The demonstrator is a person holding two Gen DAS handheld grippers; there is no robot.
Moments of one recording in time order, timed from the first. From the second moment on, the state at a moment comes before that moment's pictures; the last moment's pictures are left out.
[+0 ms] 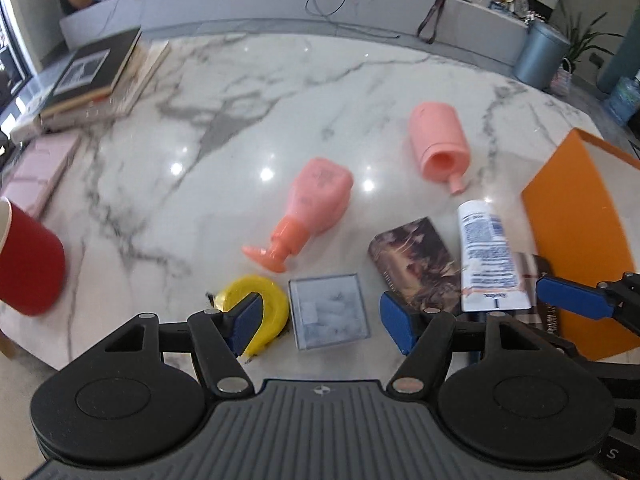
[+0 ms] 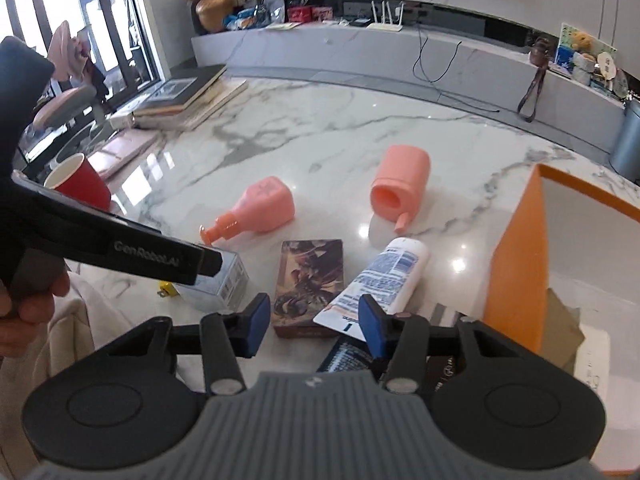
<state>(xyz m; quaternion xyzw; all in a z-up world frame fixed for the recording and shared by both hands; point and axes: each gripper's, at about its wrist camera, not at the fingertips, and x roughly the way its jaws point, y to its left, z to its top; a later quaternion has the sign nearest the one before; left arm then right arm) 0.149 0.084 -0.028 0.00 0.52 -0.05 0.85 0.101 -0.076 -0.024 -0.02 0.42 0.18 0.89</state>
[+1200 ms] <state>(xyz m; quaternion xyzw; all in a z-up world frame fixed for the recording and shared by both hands) 0.164 0.104 -0.053 -0.05 0.53 -0.09 0.84 0.167 -0.008 -0.081 -0.17 0.45 0.20 0.85</state>
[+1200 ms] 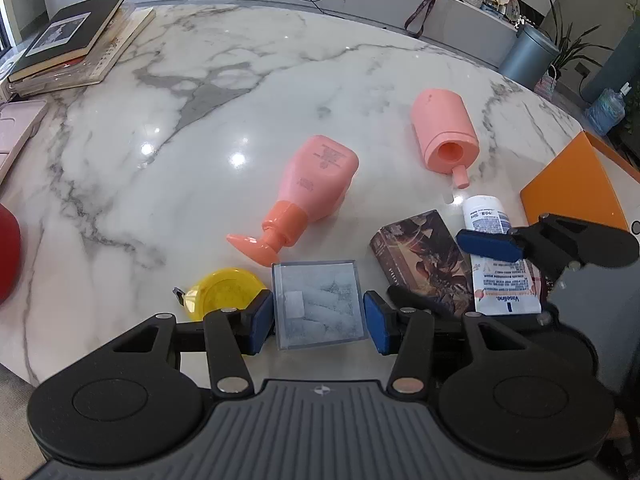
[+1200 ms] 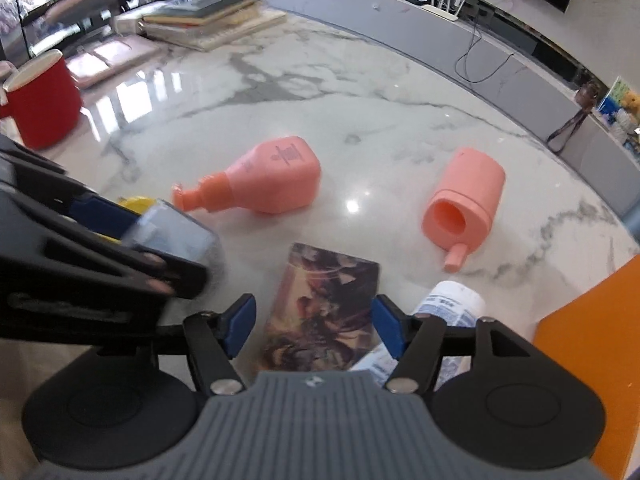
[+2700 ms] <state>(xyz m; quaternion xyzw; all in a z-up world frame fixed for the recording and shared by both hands) 0.139 0.091 -0.003 -0.04 0.47 -0.08 0.88 0.130 -0.035 -0.023 -0.09 0.40 0.20 0.89</state>
